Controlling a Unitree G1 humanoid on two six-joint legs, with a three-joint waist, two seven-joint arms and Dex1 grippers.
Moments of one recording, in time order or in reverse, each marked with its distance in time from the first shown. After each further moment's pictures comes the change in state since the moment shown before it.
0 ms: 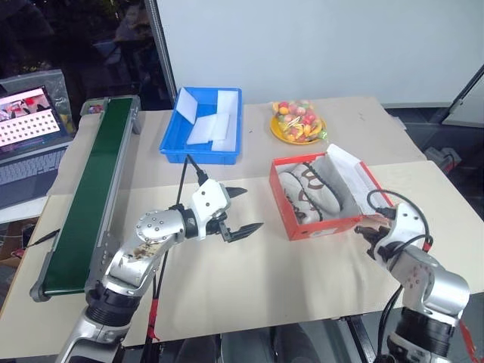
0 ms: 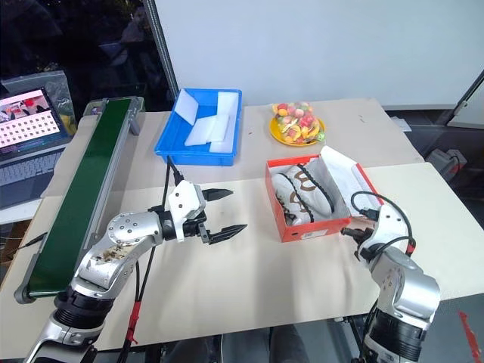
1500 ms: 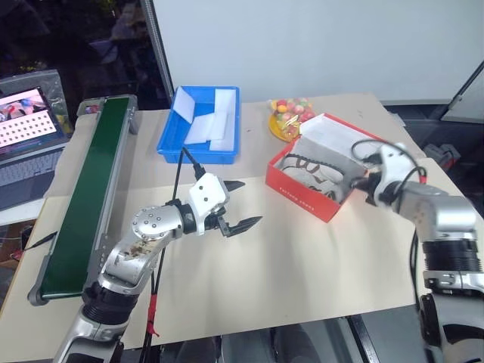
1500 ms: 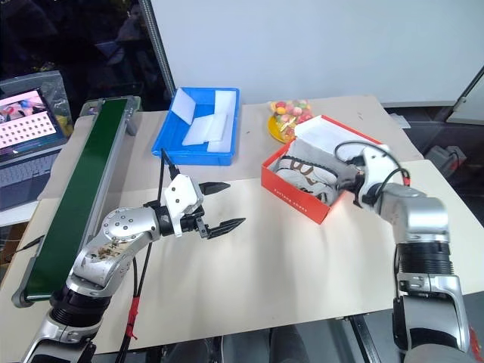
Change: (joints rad) left arm -0.018 0.008 0.018 -0.036 0.001 0.024 0.030; right arm -0.375 -0.494 0.570 0.560 0.086 -0.303 0.265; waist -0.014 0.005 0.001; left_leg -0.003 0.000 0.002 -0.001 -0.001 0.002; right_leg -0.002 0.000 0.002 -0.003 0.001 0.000
